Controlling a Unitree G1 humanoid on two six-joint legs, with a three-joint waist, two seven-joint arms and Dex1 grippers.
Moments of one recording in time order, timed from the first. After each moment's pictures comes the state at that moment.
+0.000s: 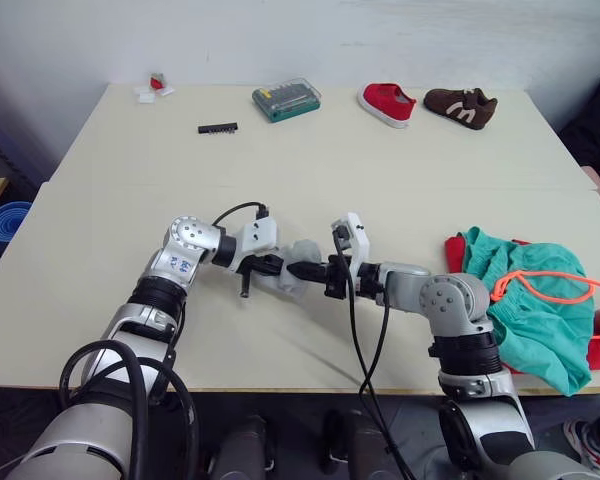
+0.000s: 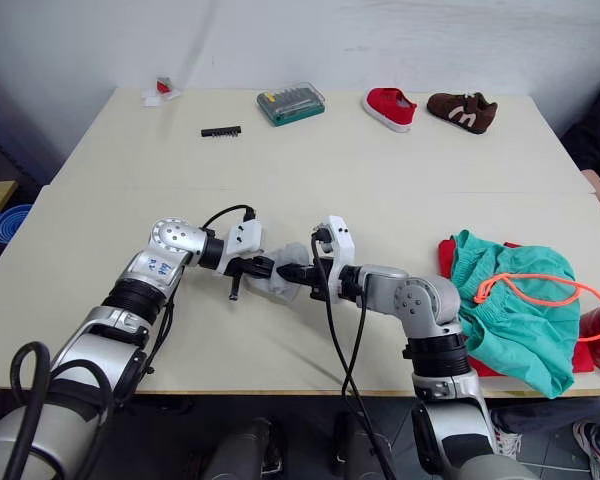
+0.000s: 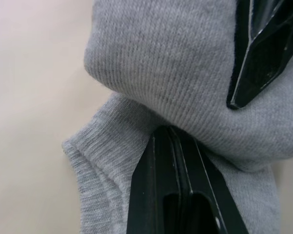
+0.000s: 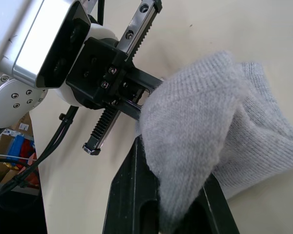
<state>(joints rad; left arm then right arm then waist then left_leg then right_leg) -0.92 0.41 -0.22 0.83 0.07 -0.12 -1.23 -0.63 -0.18 0.00 0.00 0.77 1.16 0.40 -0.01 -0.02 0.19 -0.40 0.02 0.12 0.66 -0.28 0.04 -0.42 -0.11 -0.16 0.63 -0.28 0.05</state>
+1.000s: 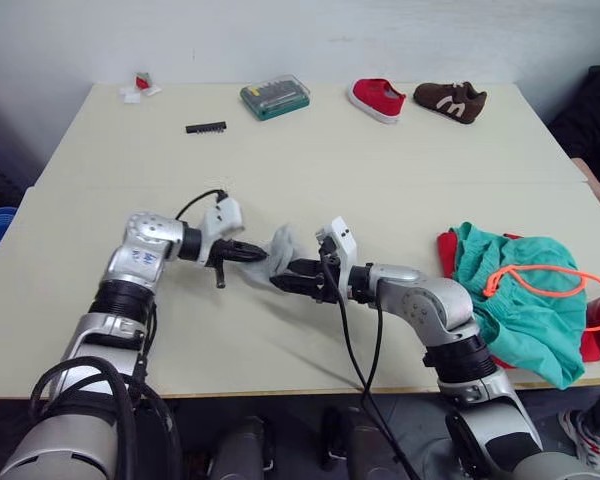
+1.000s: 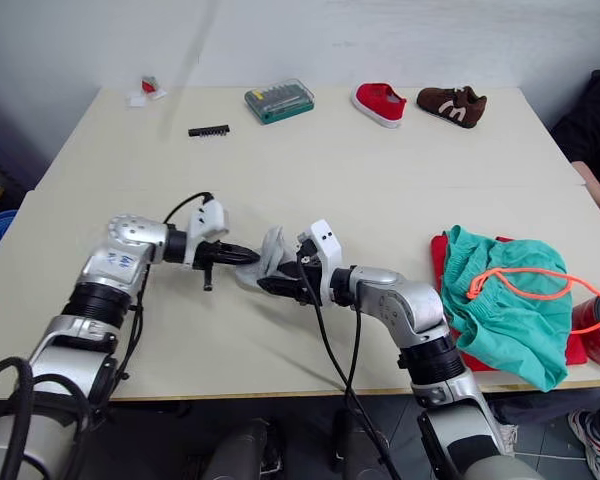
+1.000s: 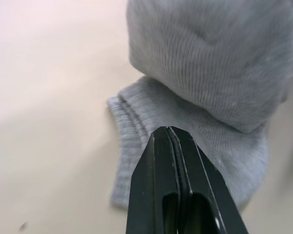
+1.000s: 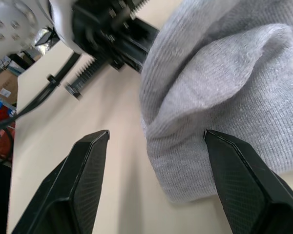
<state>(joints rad) -0.85 0.59 -0.10 0.57 -0.07 0.20 -1.25 -0.61 -0.23 0.20 0.01 0.53 0.85 0.65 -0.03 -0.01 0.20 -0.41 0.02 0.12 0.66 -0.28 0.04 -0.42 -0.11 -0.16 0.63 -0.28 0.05</state>
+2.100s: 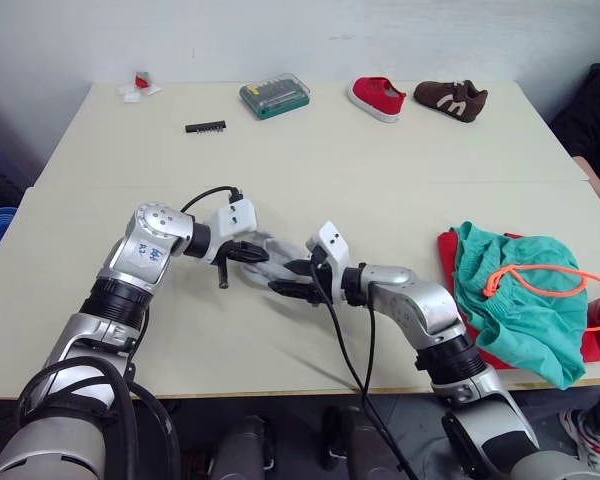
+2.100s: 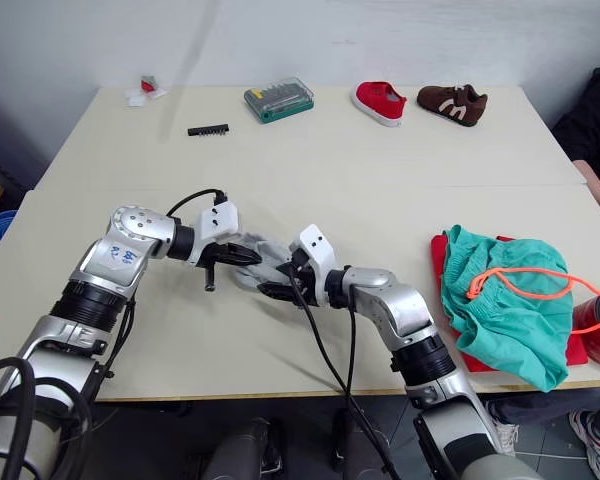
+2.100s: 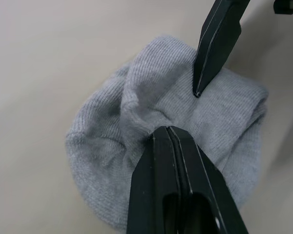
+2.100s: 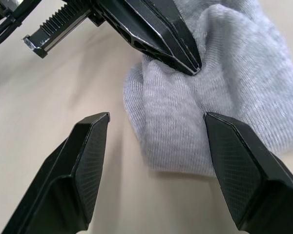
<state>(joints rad) -0.84 0.61 -0.26 0.43 -0.01 0.27 -1.14 -0.61 -0.22 0.26 0.05 0.38 0.75 0.71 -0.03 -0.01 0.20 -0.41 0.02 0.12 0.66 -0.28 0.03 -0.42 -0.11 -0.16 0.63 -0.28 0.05</state>
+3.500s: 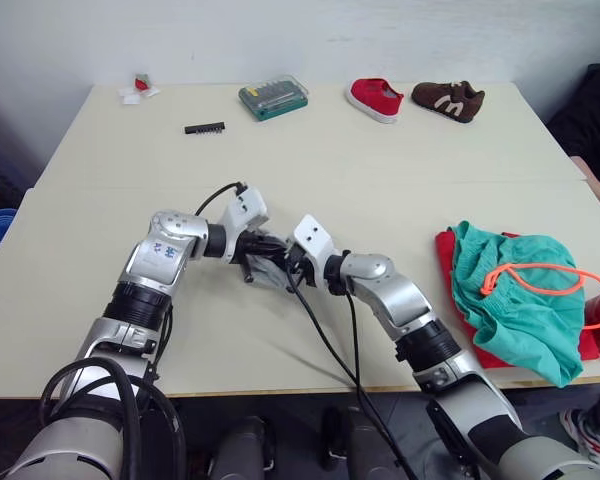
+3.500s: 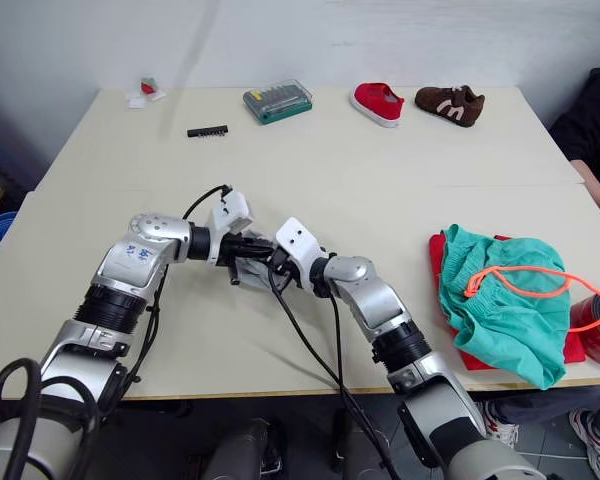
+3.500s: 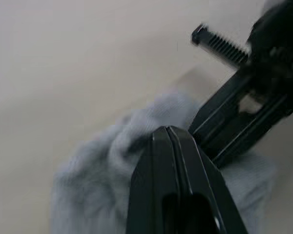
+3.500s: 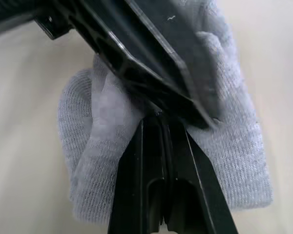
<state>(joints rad) -0.82 0.53 -0.21 0.41 -0.08 0.43 -1.04 -0.71 -0.16 0.34 0.25 0.11 0.48 0.64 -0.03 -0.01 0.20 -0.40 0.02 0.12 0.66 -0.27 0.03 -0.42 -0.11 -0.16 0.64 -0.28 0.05</state>
